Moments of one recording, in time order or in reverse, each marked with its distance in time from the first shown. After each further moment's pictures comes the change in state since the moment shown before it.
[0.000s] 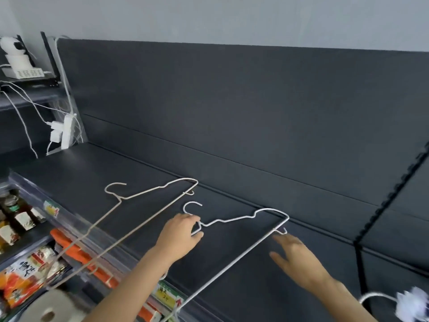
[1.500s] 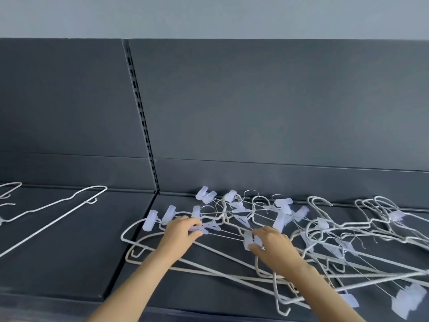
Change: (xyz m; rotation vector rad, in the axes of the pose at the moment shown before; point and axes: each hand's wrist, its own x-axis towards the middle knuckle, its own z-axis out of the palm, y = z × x) left_hand -0.108 0.437 0.194 -0.304 -0.076 0.441; right_hand -0.318 0.332 -0.115 -0.039 0.083 0.370
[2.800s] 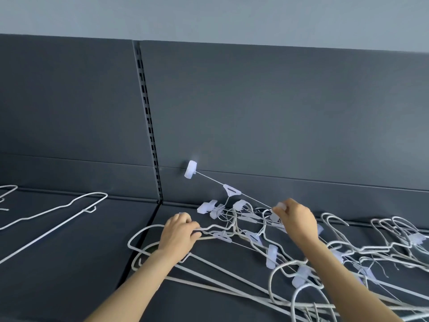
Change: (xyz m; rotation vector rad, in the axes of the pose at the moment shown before) left_hand 0.041 -0.029 -0.002 0.333 0.045 0.025; right_hand 0.082 0.021 -0.044 0.258 0.445 0.261
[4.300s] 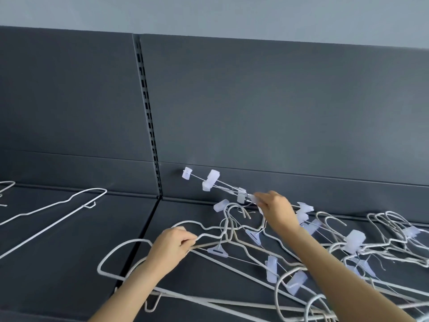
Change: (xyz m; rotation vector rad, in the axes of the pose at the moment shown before) left_hand -0.039 -0.003 -0.021 -0.427 -0.091 -0.084; right_hand 0.003 -0.021 0.024 -0.044 -0.051 -0.361
